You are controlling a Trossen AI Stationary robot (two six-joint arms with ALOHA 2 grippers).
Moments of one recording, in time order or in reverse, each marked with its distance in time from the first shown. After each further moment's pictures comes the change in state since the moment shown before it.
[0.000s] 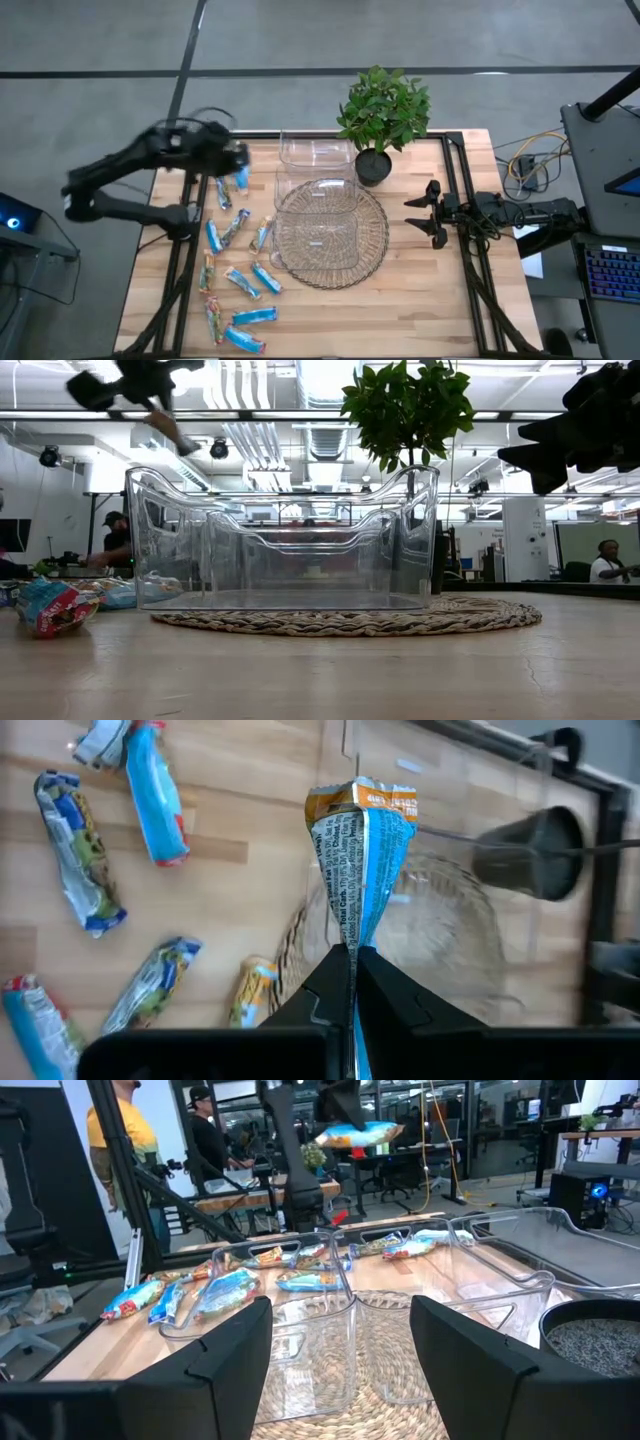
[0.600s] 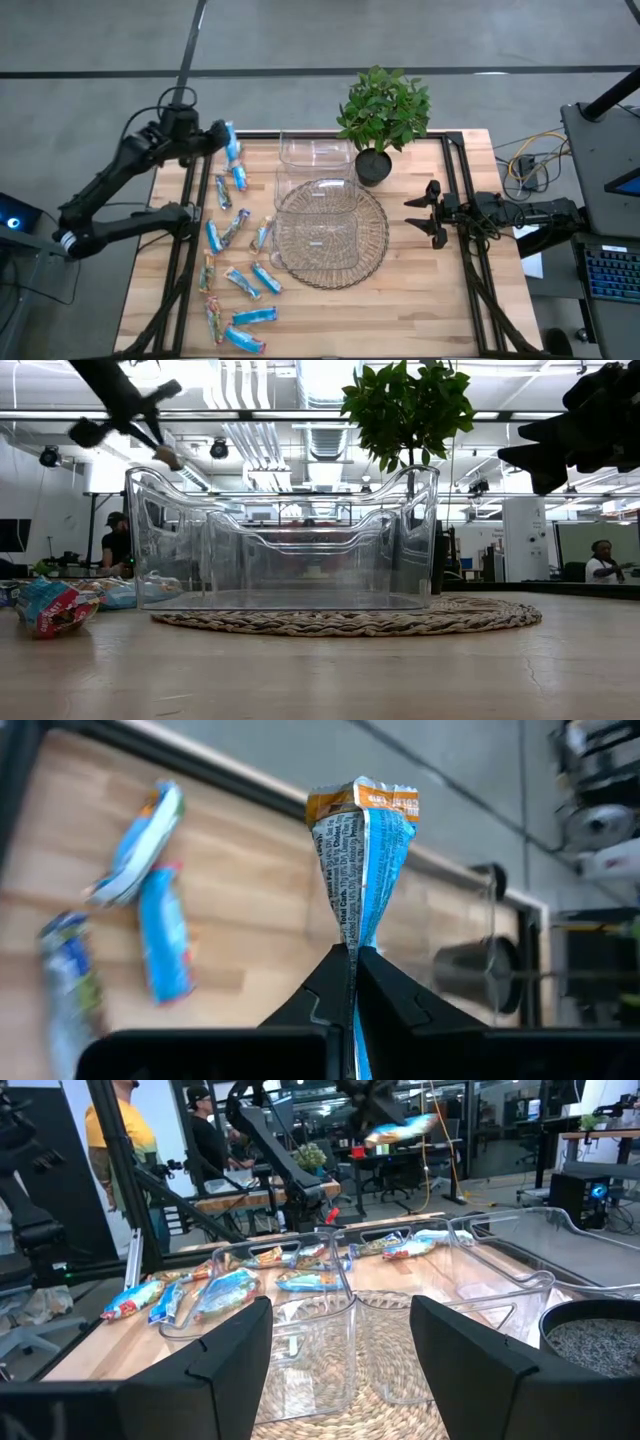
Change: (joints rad) left arm 0.547 -0.267 -0.268 0.290 0.211 0.383; right arm 0.000 0.000 0.000 0.000 0.000 0.000
